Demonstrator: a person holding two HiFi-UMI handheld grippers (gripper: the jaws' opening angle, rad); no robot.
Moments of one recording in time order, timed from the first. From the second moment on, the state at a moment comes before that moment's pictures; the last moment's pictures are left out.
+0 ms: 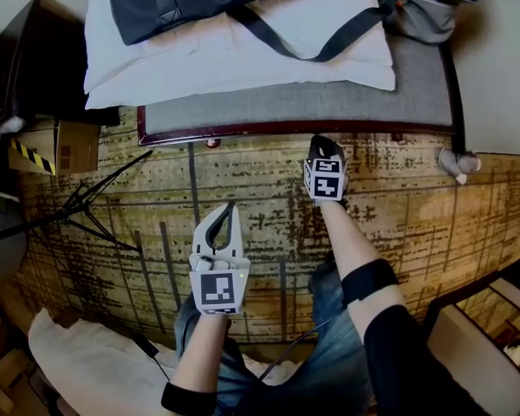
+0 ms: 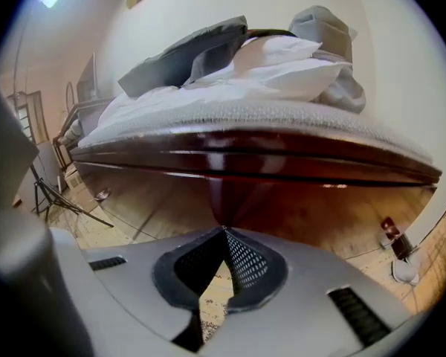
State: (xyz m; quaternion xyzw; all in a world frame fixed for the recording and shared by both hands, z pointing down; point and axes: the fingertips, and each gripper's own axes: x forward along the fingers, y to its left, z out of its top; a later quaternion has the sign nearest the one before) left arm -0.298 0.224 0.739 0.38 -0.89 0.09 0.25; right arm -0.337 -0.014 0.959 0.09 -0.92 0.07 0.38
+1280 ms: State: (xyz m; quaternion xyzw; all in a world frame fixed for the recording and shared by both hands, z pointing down) left arm -0.263 0.260 0.332 0.45 -0.87 0.11 0.17; right arm -0.187 0.035 0.350 0.03 -0.98 0.00 0.21
